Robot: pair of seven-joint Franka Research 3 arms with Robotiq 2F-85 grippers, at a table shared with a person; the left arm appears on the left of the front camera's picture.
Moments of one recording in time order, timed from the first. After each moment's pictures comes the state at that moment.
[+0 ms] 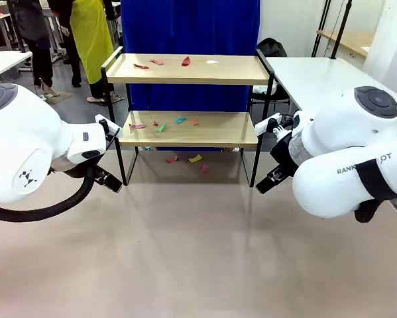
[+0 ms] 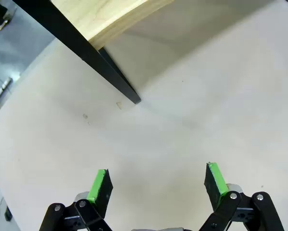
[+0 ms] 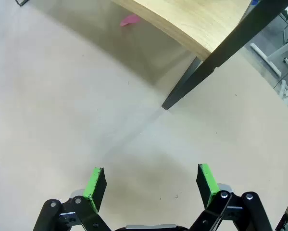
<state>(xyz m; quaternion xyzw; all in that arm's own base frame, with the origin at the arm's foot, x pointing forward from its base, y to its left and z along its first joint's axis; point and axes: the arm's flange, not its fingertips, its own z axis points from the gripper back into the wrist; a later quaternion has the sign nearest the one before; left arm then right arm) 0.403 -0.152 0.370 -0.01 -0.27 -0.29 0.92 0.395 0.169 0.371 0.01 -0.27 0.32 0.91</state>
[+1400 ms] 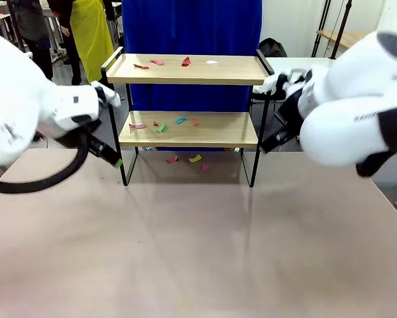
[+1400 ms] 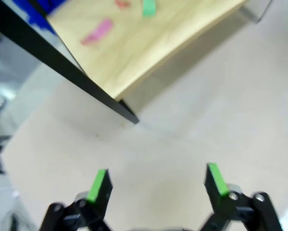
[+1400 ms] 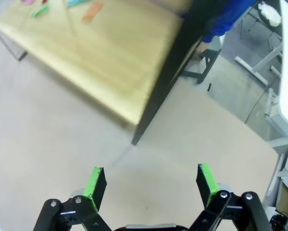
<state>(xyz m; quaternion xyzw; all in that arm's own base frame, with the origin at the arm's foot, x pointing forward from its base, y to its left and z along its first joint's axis) 0.407 -0.147 0.472 -0.05 -0.27 -0.33 0.90 0.432 0.149 0.480 0.02 -0.33 0.28 0.90</state>
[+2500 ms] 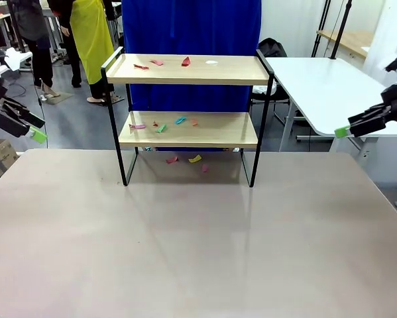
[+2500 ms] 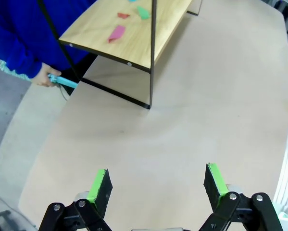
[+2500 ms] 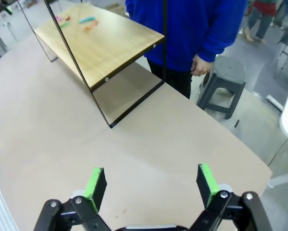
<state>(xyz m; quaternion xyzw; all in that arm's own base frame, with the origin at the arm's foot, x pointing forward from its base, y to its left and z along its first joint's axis) 0.457 0.040 0.492 -0.20 -0.29 -0.50 0.79 0.446 -0.061 0.470 0.17 -0.38 0.34 0.84</state>
